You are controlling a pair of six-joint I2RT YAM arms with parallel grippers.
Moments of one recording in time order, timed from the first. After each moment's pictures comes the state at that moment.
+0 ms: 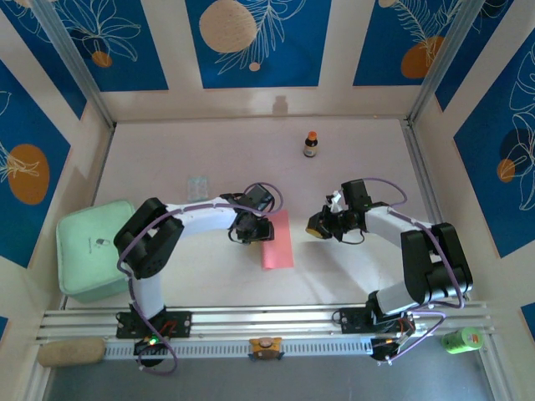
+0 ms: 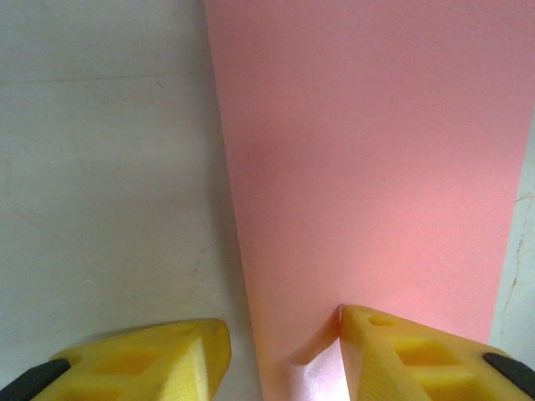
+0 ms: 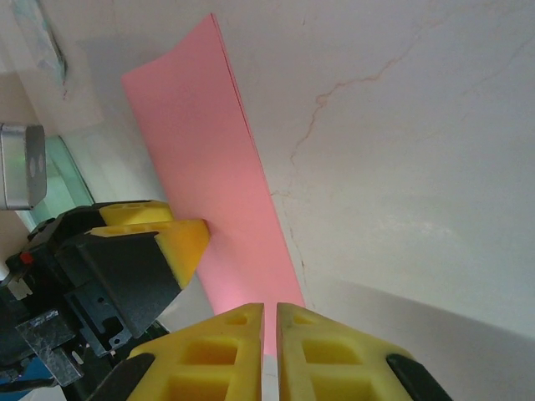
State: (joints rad) left arm -0.81 1.86 1.14 -0.52 0.14 -0.80; right arm 0.22 1.46 0.66 -0.33 -0.73 0.70
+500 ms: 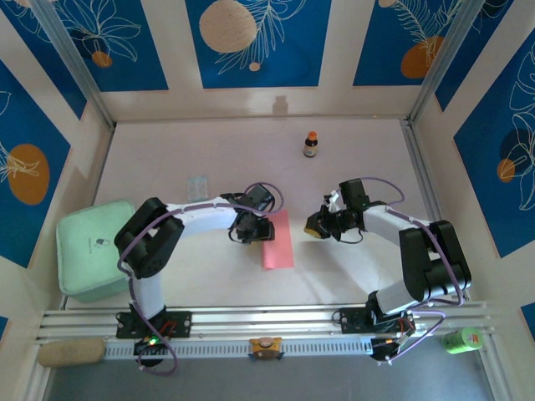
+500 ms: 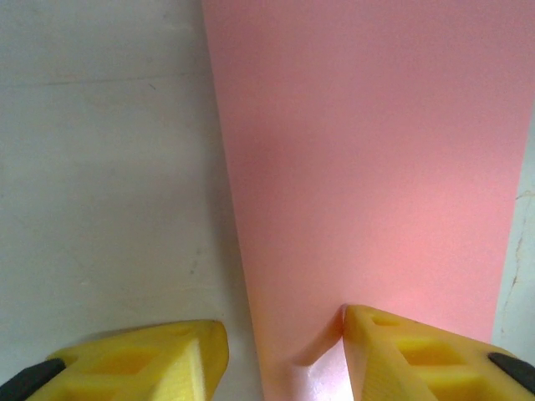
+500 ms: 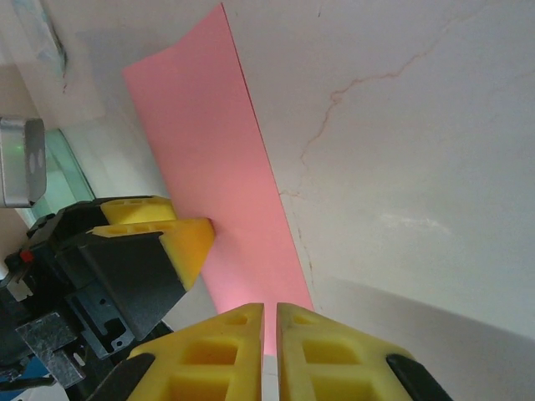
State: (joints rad) left arm -0.81 1.87 1.14 -0.53 0.14 -0.79; right arm 0.23 1.49 0.67 -0.33 -0.74 0.70
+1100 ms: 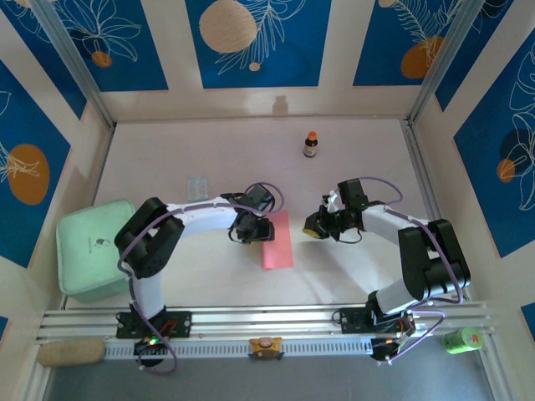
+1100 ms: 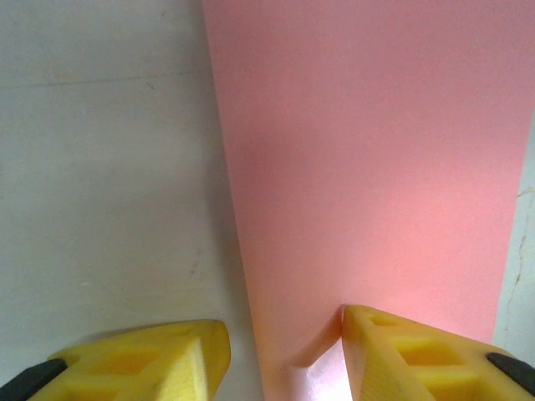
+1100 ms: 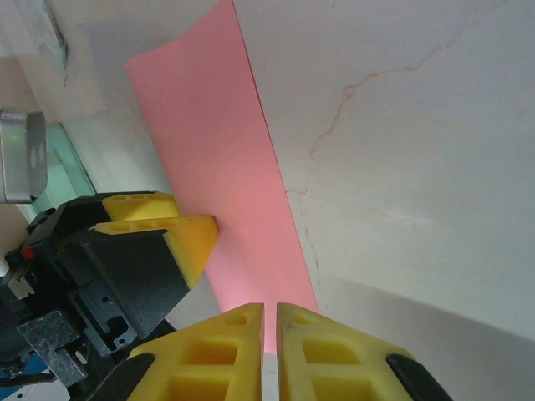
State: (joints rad) left arm -0.81 1.87 1.14 -0.53 0.14 -0.78; right arm 0.24 1.49 0.68 -0.32 -0.75 0.70
